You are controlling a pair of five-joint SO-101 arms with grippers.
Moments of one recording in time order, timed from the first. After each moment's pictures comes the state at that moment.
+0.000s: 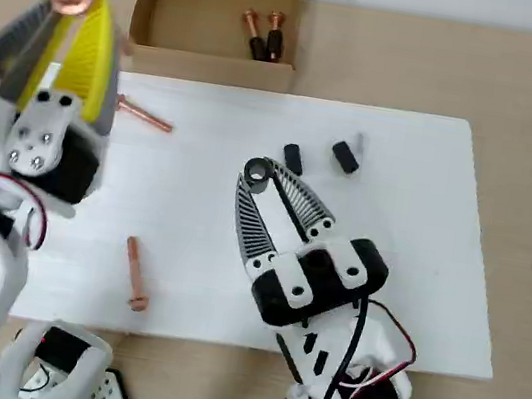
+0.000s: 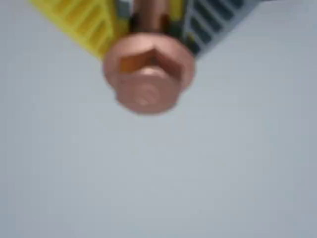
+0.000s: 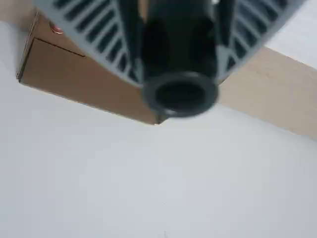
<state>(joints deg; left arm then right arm) 13.9 -57.5 5.5 45.8 -4.7 -37.8 -103.5 79.7 25.2 -1.3</state>
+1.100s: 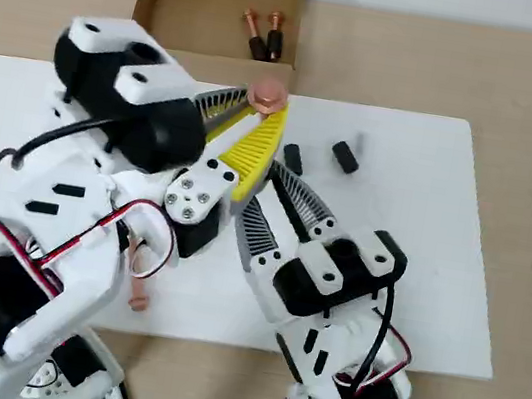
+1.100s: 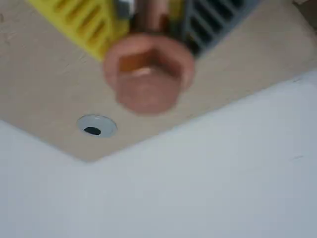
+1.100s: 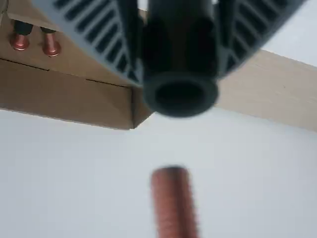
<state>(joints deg) 37.2 -55.7 15.9 47.1 -8.7 -37.8 -103.5 79.7 24.8 -10.4</state>
